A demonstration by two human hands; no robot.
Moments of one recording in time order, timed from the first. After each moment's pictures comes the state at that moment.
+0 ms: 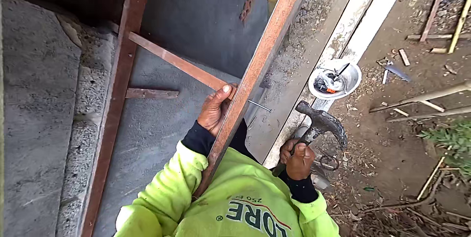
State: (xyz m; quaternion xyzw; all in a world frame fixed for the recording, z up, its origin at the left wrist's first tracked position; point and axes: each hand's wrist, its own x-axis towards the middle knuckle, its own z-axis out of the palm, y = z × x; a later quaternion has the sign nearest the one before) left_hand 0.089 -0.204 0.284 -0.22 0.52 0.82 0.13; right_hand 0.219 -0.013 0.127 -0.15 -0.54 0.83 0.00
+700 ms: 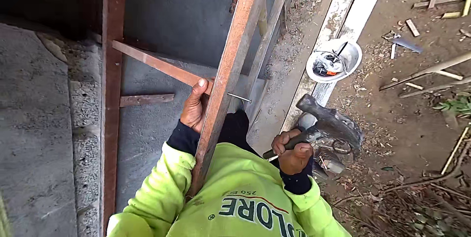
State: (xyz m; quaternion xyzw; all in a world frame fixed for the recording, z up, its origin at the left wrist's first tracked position) left_hand 0.080 -0.205 0.293 -0.23 0.53 0.81 0.11; right_hand 0.215 -0.028 0.139 -0.09 -0.42 0.90 0.10
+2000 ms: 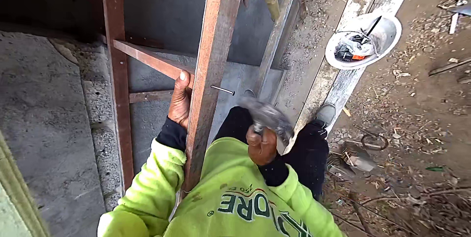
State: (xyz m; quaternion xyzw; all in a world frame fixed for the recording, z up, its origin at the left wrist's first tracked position) left_hand 0.083 -0.196 0.293 -0.18 0.60 0.78 0.08; right_hand 0.221 -0.078 0.134 -0.08 -0.43 0.89 0.16
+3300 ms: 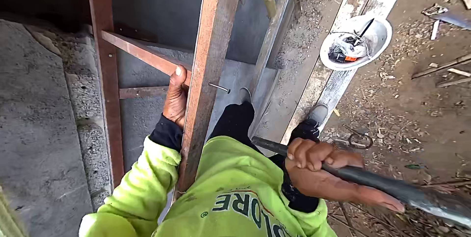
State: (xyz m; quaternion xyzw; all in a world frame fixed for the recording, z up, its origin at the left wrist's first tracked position) left_hand 0.080 -0.198 0.293 -0.18 0.58 0.79 0.09; right_hand 0.213 -0.010 0.160 -0.07 -0.19 0.95 0.25
